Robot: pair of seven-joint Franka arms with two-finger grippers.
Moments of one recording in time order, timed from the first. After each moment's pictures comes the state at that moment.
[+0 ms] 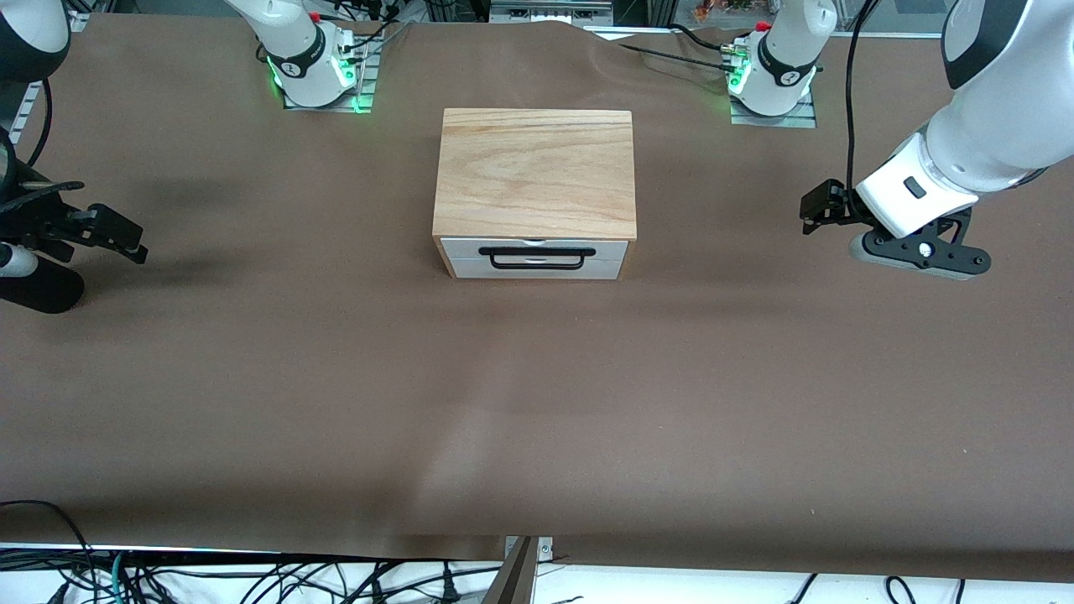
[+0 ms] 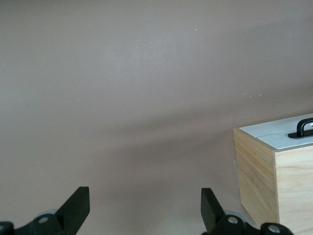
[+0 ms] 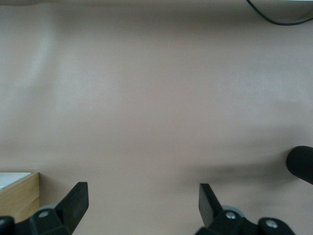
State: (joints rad) left arm -0.09 0.15 -0.12 -1.49 -0.01 1.54 -0.04; right arm 0.01 0.11 -0.02 -1.55 -0.01 1.74 0.00
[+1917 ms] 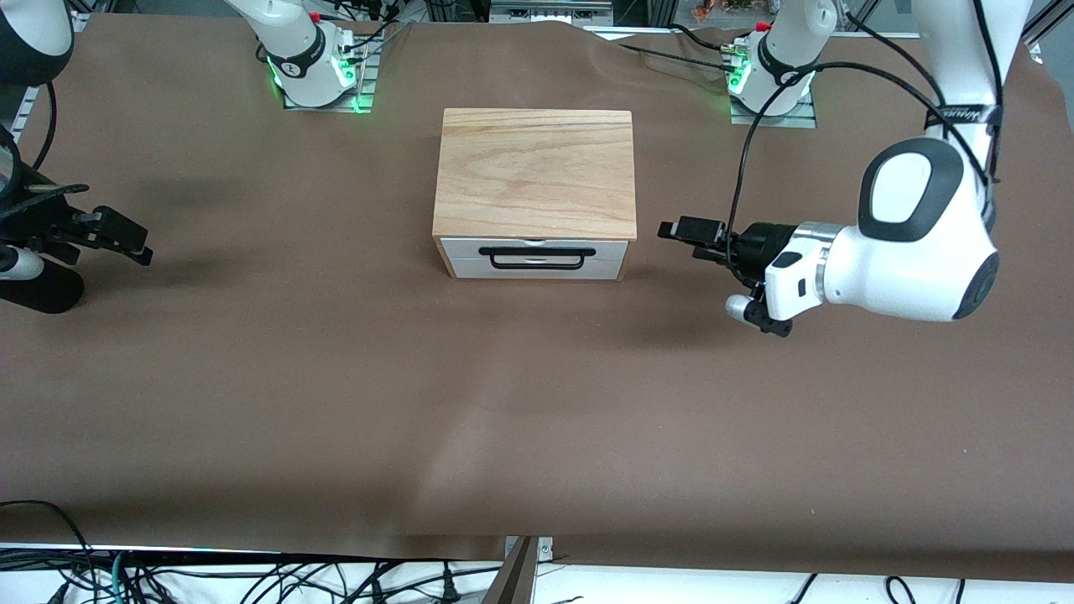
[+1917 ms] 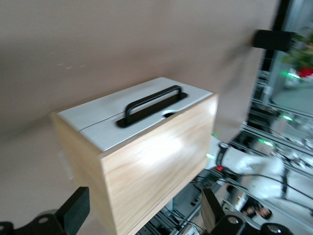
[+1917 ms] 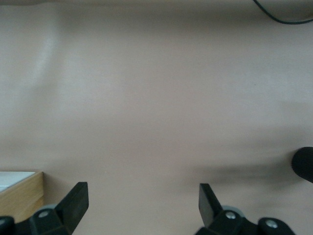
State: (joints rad) left arm -0.09 0.44 -0.13 -1.49 -0.81 1.53 0.14; right arm 0.01 0.12 -0.02 -1.55 0.02 1.74 0.00
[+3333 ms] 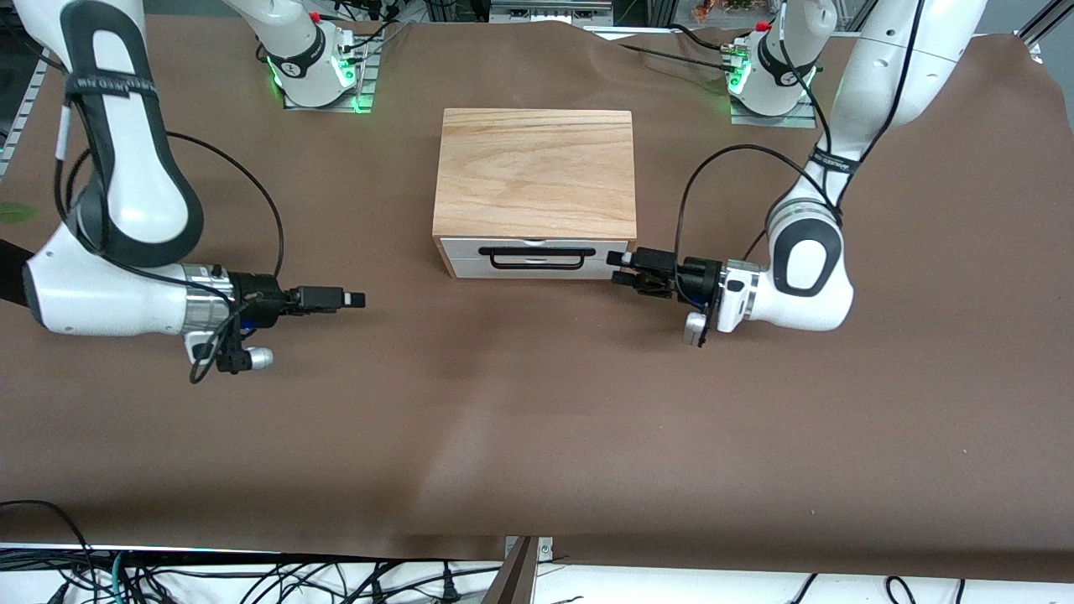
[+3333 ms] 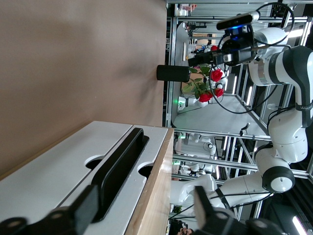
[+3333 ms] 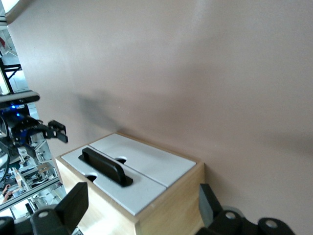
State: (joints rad) left arm -0.11 0.58 -0.18 -1.85 -1.40 1.79 0.74; right arm 0.12 0.50 -0.01 -1.55 0.82 1.79 -0.17
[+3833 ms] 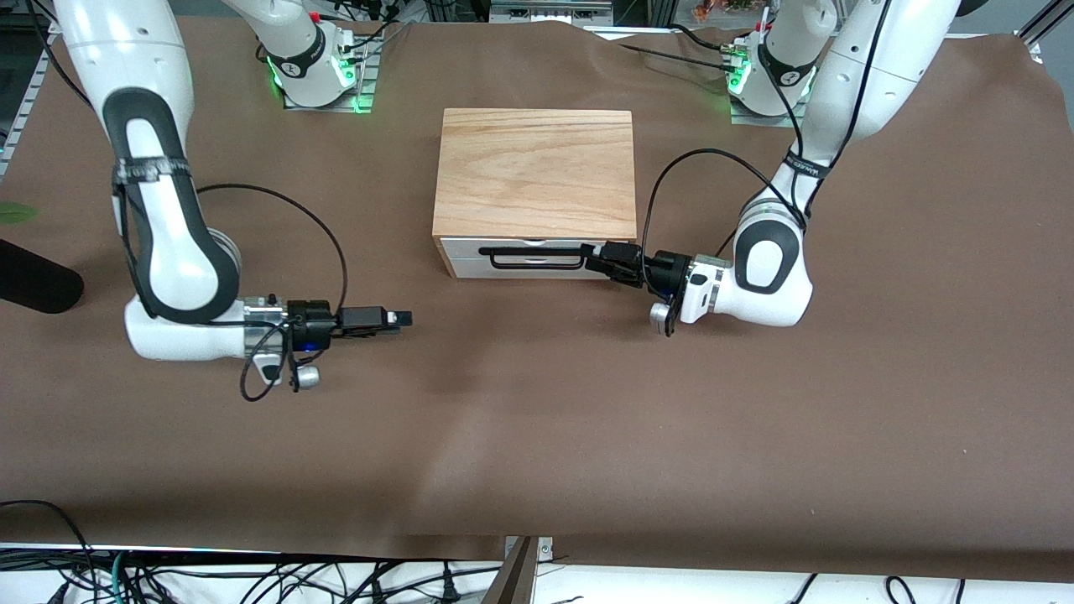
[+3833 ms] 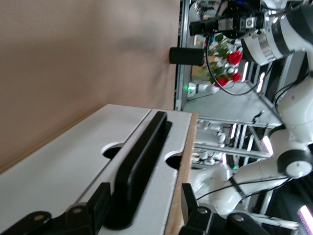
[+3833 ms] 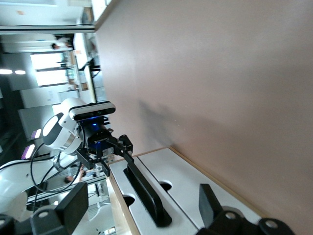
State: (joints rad) left arm -0.15 0.64 -0.18 -1.82 -1.33 1.81 0.77; right arm 0.15 0.67 0.00 -1.56 1.24 1.80 -0.49
